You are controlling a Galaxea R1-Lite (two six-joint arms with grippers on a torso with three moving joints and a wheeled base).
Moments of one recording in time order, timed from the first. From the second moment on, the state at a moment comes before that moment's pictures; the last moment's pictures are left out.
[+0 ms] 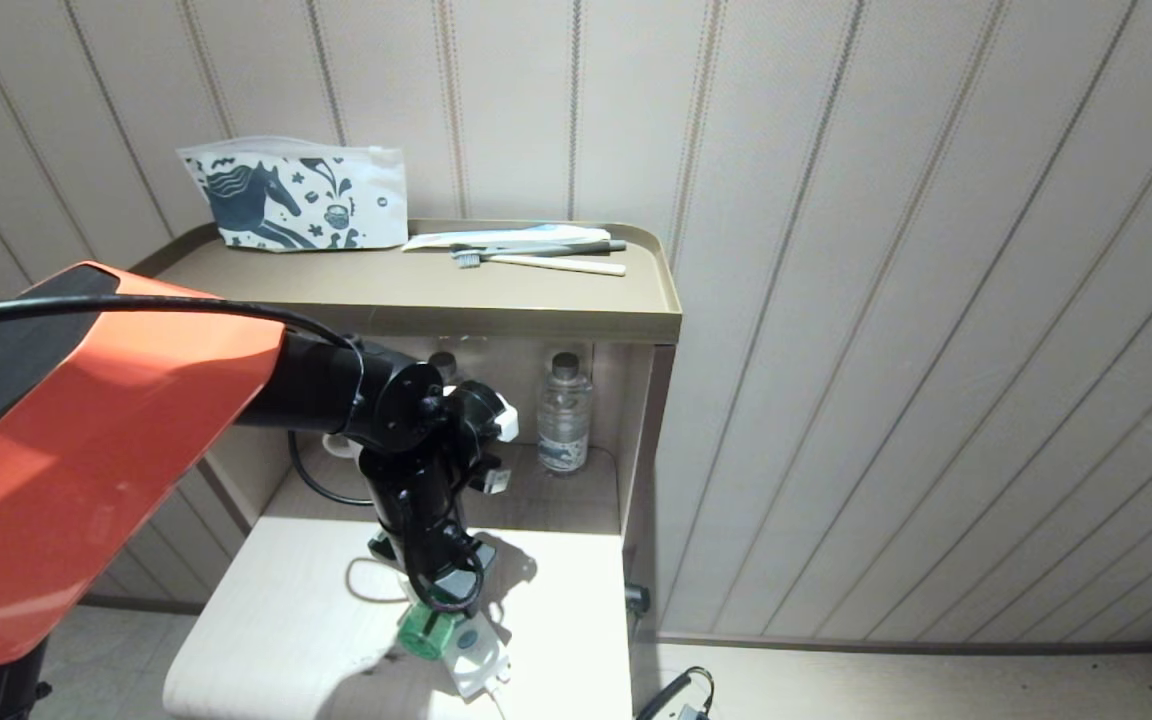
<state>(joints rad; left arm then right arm) -0.59 2.19 -1.57 0.79 0.01 -0.04 0.01 0.38 -0.48 0.28 0.41 0.23</state>
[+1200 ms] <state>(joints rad) -0.62 2.19 -1.58 0.74 0.00 -0.14 0.71 1.87 -0.69 -0.38 0.25 0.24</state>
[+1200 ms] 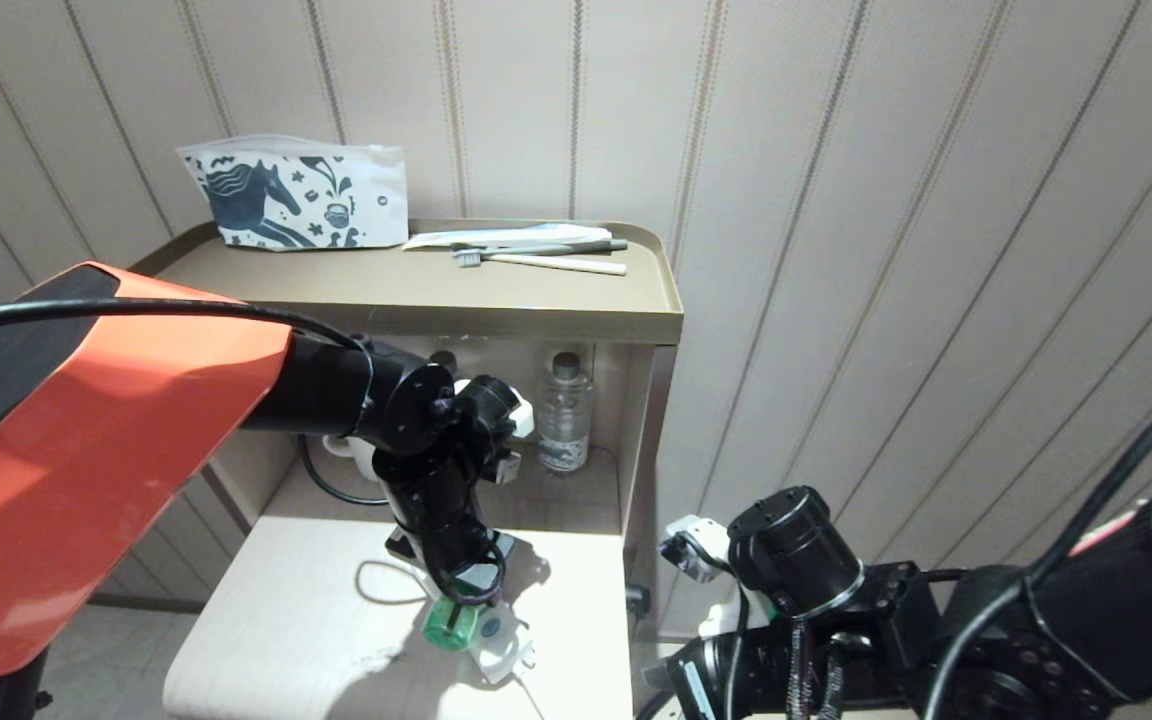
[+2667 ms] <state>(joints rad) -0.65 2.22 -1.59 0.72 0.01 -0.26 0.91 2.31 -0.70 -1.20 0.11 0.31</state>
